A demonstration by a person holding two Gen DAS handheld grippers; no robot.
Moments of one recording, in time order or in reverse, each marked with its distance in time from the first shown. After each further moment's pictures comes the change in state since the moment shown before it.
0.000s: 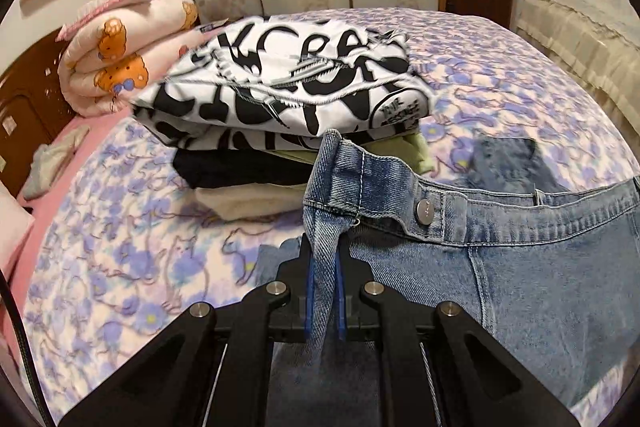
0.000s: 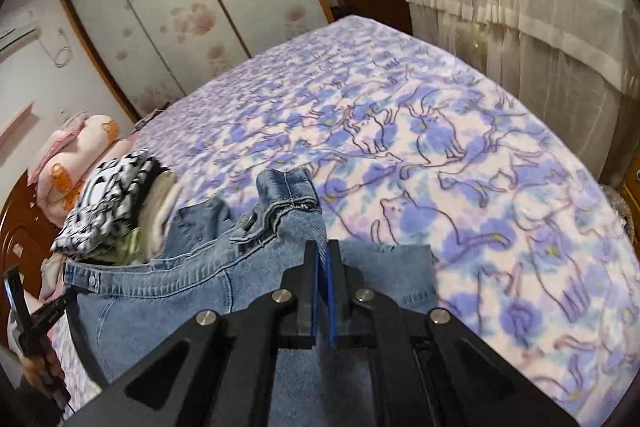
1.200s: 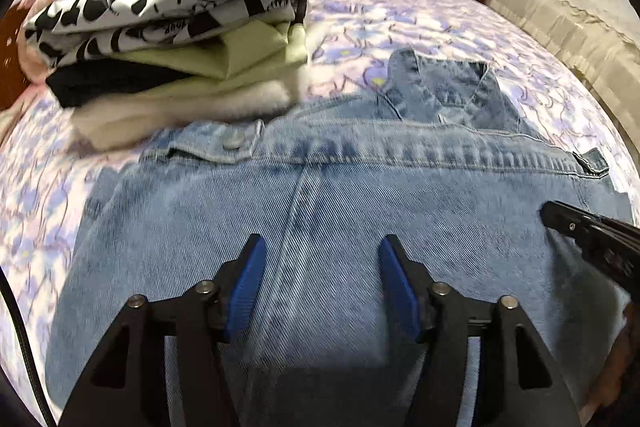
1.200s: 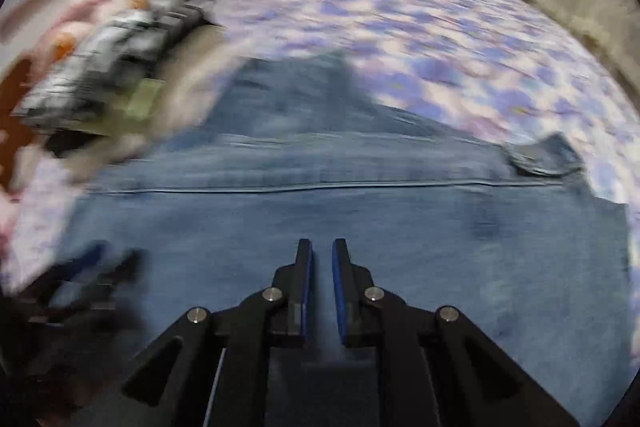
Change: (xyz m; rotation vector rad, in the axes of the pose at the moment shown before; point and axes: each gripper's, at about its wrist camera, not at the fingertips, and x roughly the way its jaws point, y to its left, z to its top) left arm 0.064 -0.122 -0.073 0.003 0.050 -0.150; right arm 0.136 0.147 -0.102 -0.281 0.215 -0.076
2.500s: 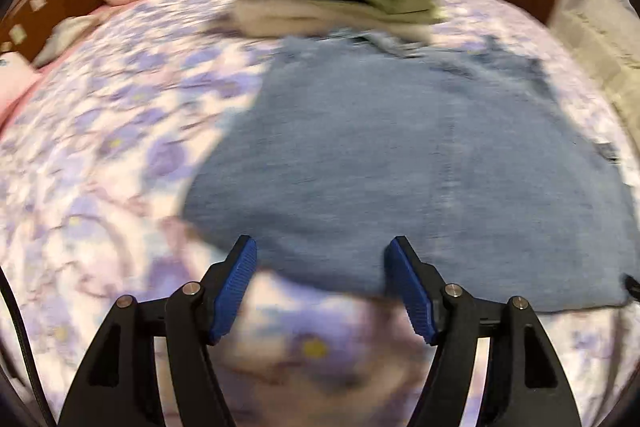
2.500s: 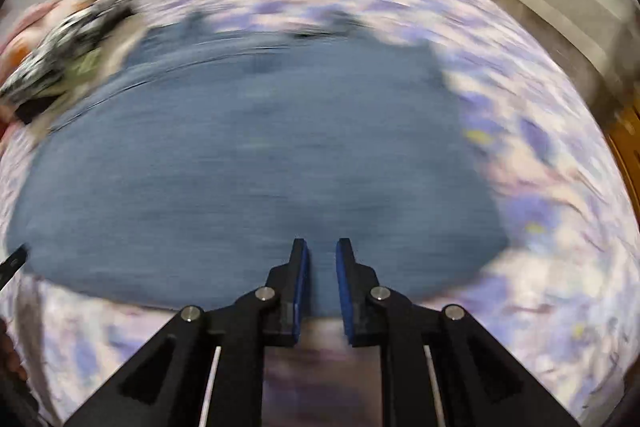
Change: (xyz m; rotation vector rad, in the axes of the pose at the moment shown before) left arm -0.096 0.095 -0.120 -0.247 0.105 0.167; right arm -0.097 -0.114 -0.123 0.143 0.061 -0.146
